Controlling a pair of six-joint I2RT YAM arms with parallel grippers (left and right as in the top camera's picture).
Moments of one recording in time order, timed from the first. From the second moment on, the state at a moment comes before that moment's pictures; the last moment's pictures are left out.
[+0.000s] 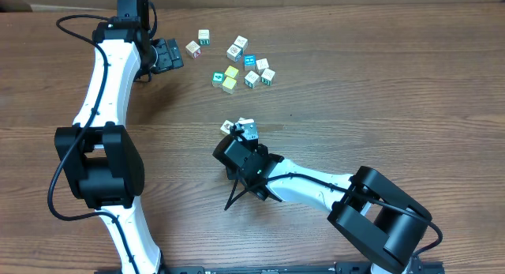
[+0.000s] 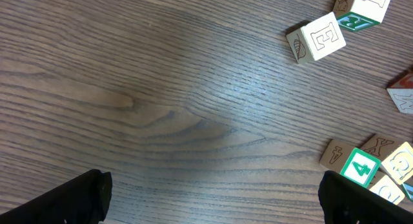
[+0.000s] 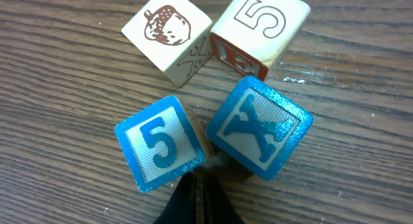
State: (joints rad) left arm 0.01 2.13 1.91 -0.97 -0.03 -0.31; right arm 0.94 1.91 1.05 -0.18 0.30 0.70
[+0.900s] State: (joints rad) left arm 0.01 2.13 1.91 -0.97 -0.03 -0.31; right arm 0.93 1.91 1.05 -0.14 0.32 0.62
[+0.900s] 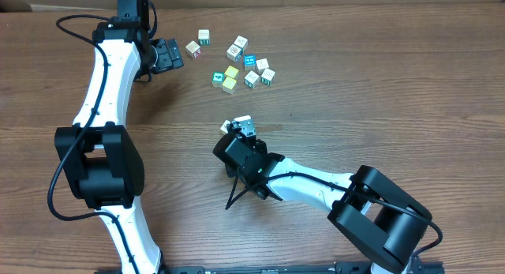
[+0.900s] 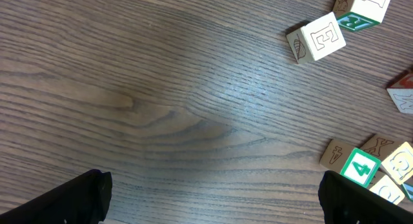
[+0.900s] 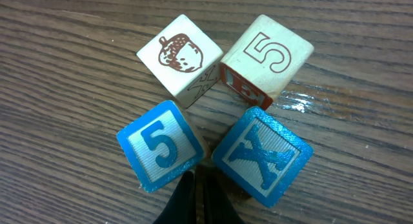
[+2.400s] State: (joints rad) left arm 0.01 2.13 1.91 -0.97 -0.03 -0.31; right arm 0.76 1.82 1.04 -0.36 0.07 0.80
